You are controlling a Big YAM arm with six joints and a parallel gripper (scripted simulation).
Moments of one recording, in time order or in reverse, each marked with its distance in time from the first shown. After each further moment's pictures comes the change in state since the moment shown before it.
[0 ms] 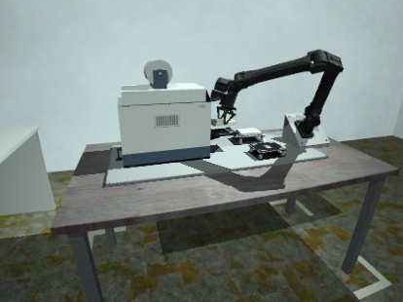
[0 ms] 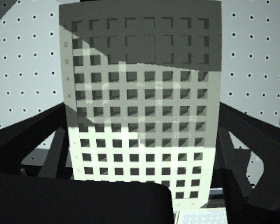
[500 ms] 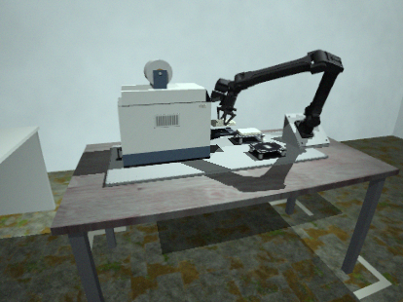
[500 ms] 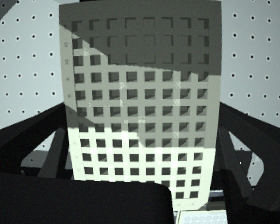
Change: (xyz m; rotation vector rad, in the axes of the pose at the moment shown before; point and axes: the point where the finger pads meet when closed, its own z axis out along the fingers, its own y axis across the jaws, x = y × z) arm 0.001 0.000 0.003 0.002 -0.005 0.000
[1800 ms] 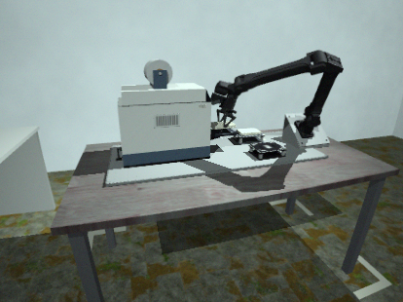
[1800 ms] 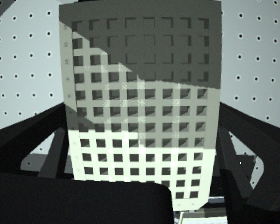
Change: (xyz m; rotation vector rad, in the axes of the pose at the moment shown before) arm 0.004 0.002 0.012 -0.001 0.003 -0.008
